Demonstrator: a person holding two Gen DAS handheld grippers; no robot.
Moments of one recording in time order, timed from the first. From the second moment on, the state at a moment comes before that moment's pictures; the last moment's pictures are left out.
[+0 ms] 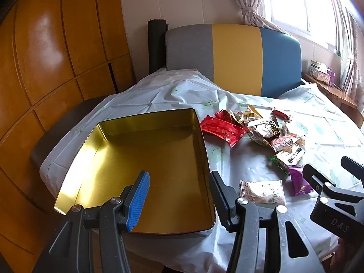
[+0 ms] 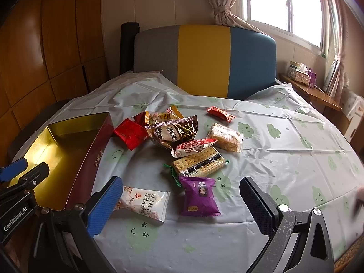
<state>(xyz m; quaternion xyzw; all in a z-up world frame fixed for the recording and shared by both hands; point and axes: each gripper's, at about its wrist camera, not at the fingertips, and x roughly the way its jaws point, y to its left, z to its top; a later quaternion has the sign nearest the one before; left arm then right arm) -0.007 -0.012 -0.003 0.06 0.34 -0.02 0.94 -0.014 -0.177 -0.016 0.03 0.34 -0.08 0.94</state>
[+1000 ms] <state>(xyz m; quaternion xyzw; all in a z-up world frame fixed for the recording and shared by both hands) -0.008 -0.020 -0.001 0.07 0.34 -0.04 0.94 -0.015 -0.190 -0.014 0.03 0.33 -0.09 0.94</state>
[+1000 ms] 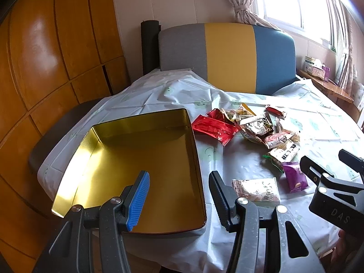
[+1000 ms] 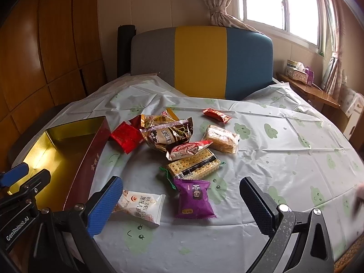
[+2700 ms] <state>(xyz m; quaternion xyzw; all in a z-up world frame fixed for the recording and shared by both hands) 0.034 -0.102 -0.072 0.22 0.46 -0.40 0.77 0.055 -0.268 -0.069 0.13 0.53 0.11 0.83</state>
